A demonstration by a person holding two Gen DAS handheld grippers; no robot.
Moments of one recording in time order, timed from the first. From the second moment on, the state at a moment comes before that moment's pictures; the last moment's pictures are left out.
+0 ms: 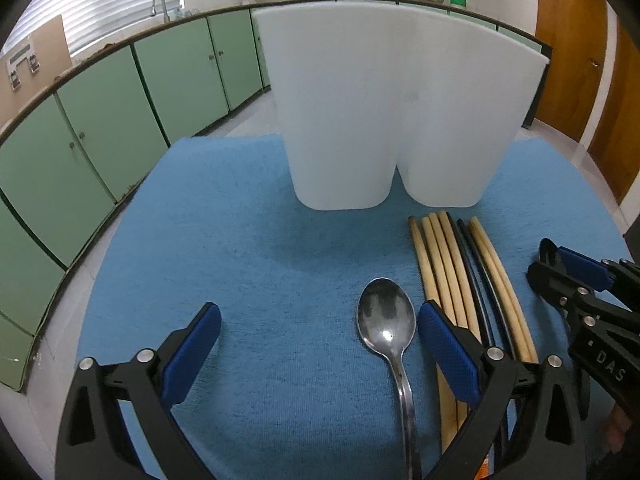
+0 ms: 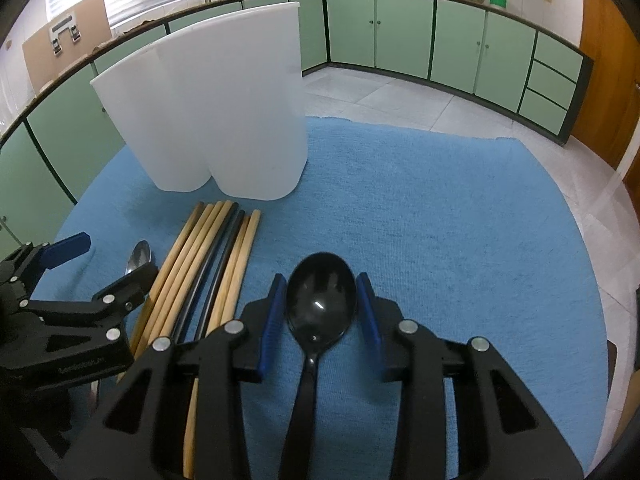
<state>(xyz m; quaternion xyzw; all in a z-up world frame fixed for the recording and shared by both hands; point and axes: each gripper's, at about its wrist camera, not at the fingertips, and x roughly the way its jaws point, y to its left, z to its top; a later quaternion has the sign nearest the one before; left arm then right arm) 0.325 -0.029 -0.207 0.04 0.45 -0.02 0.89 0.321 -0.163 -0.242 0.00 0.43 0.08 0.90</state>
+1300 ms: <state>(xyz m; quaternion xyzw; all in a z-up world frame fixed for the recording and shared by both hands) 0.240 -0.002 -0.117 -0.01 0.20 -0.13 0.97 0.282 -0.173 -0.158 0.02 0.24 0.14 0.96</state>
